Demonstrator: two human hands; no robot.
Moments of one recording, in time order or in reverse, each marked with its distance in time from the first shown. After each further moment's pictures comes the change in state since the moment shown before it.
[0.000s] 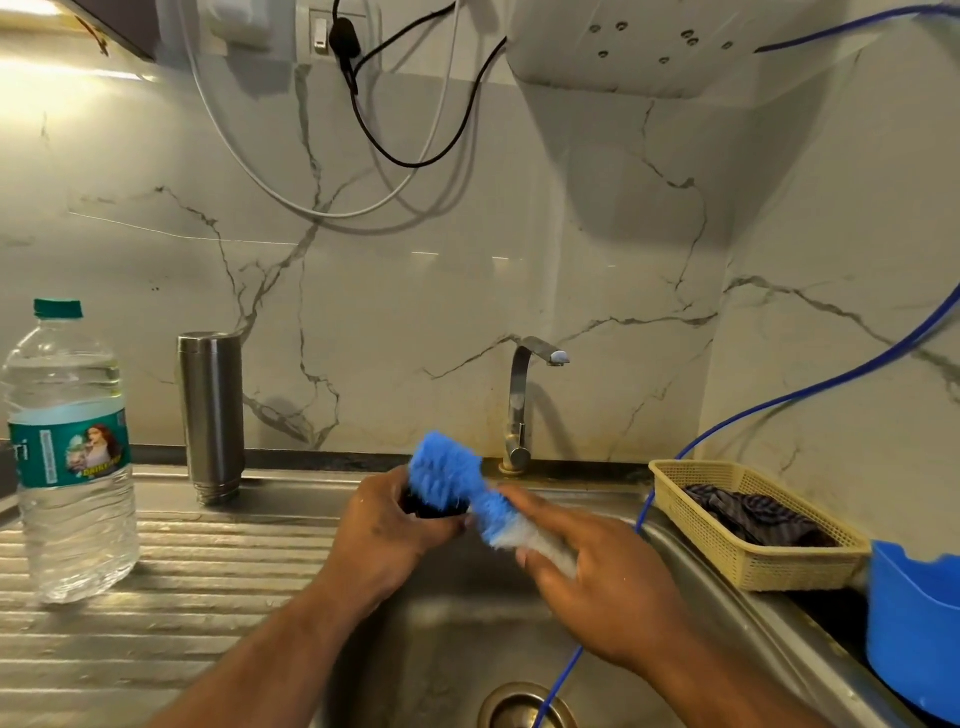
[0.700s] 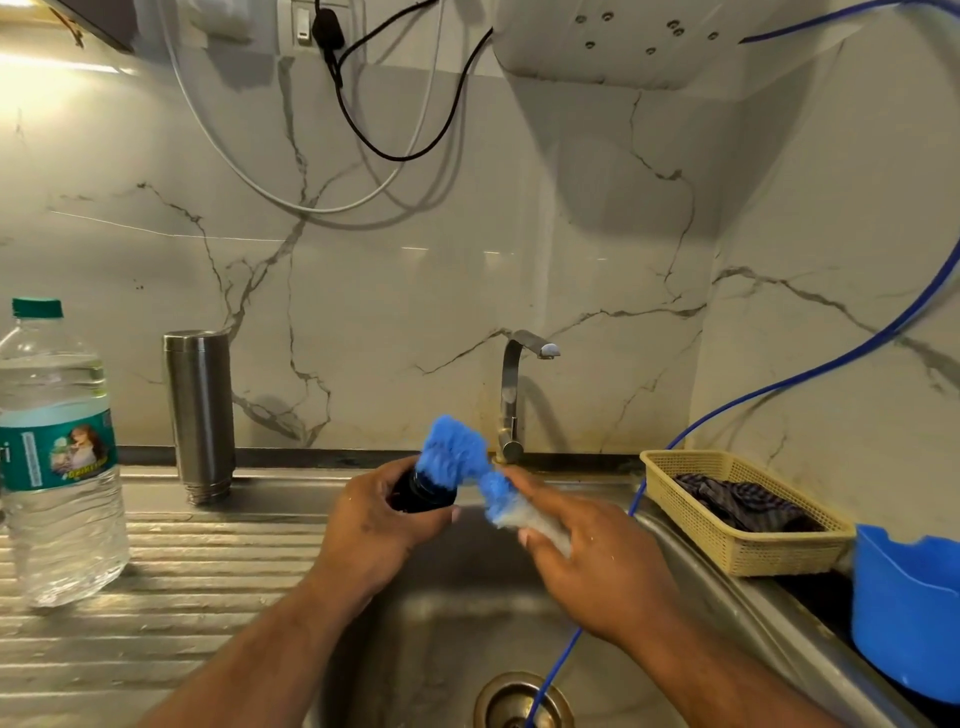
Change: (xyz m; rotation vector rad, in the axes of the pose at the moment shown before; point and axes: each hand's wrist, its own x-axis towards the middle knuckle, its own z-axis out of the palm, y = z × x) left_hand 0.002 -0.011 0.000 -0.051 0.016 0.000; right_hand 0.002 0.003 0.006 -0.018 0.050 0.014
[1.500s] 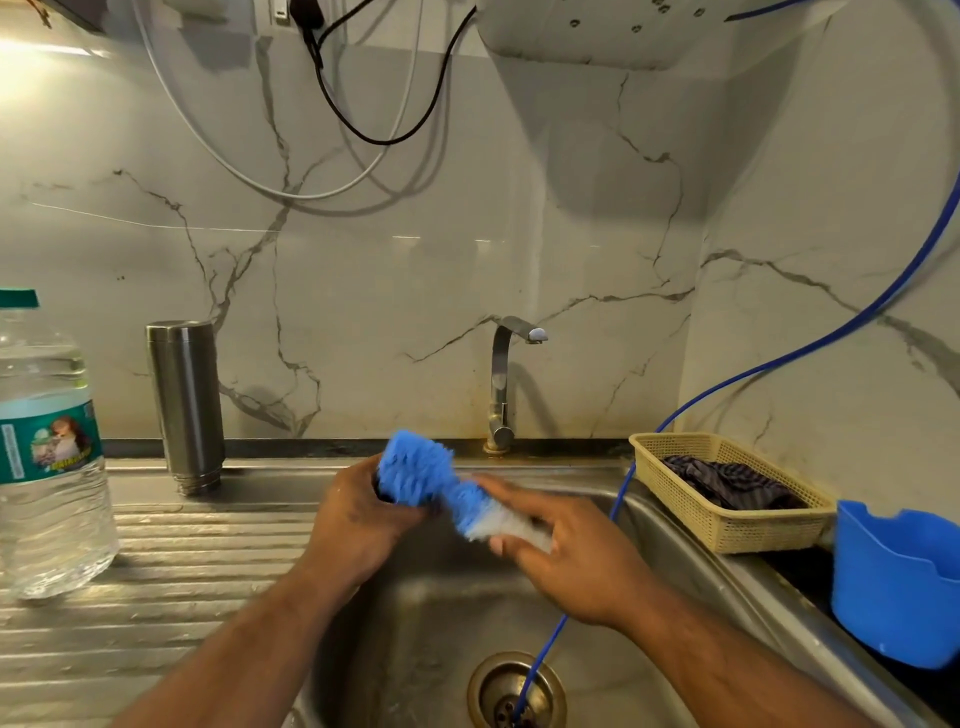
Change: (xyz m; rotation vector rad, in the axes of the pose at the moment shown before) left_hand -0.004 0.004 0.003 -0.011 0.012 -0.088; right_hand 0.006 0.011 0.013 0.189 -0.132 0.008
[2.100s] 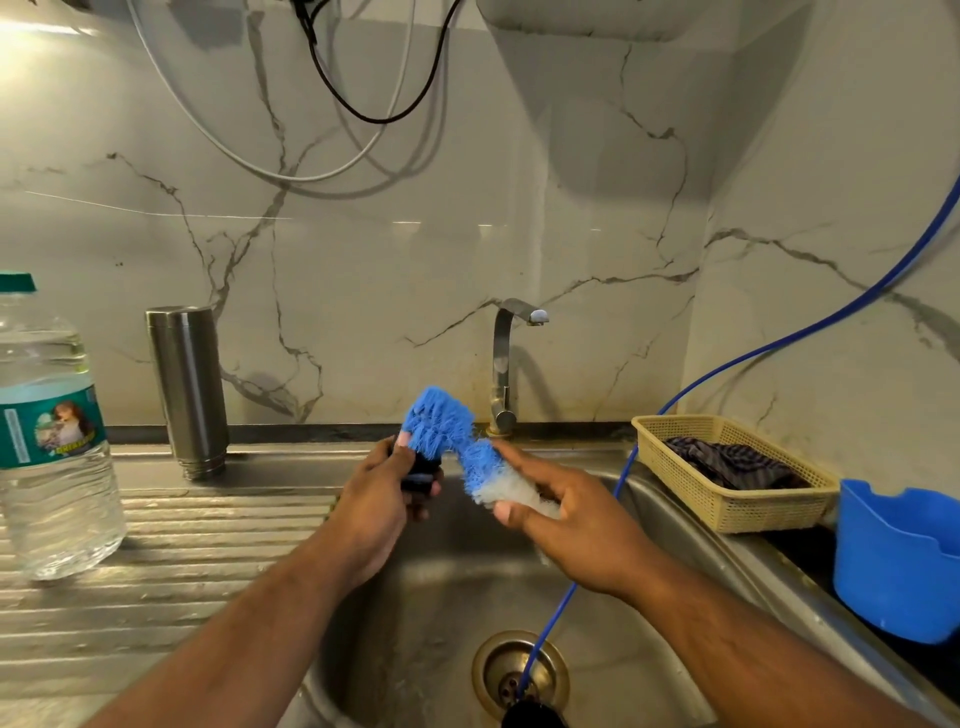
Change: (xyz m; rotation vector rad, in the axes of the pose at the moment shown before) left_hand 0.008 -0.003 0.014 -0.532 -0.115 -0.249; right_hand 0.004 0.010 0.001 0.313 0.036 0.053
